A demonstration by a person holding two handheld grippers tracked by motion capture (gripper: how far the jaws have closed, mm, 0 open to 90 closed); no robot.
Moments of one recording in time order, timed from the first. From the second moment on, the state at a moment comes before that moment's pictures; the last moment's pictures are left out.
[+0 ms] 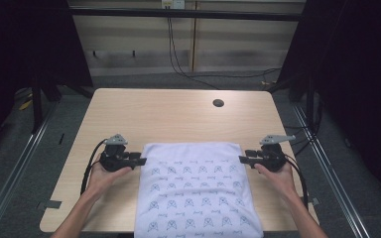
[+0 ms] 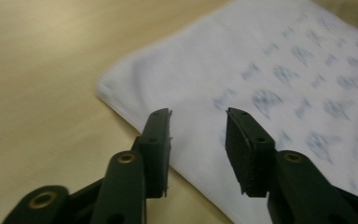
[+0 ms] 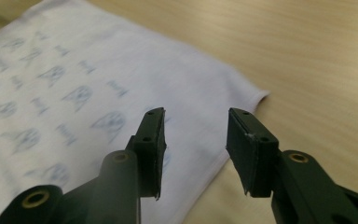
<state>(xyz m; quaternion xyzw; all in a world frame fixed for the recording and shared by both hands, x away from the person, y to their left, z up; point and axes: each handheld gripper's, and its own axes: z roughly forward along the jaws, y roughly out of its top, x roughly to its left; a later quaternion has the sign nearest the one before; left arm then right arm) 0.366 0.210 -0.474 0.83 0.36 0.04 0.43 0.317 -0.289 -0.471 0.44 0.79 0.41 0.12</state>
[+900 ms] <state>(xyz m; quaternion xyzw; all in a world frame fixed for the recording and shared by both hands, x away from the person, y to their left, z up) 0.400 0.199 -0.495 0.83 0.38 0.06 0.41 0.371 -0.261 -0.503 0.45 0.81 0.36 0.13</state>
